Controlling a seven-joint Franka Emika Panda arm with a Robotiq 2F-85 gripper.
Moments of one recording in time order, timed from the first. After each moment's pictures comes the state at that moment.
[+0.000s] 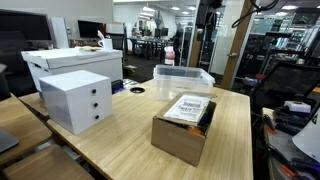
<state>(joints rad) 0.06 -0.27 0.04 -2.24 0.03 1.95 0.17</state>
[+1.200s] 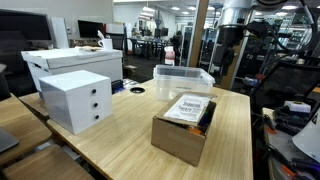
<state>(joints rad) 0.07 -0.42 0.04 -2.69 0.17 2.24 0.17</state>
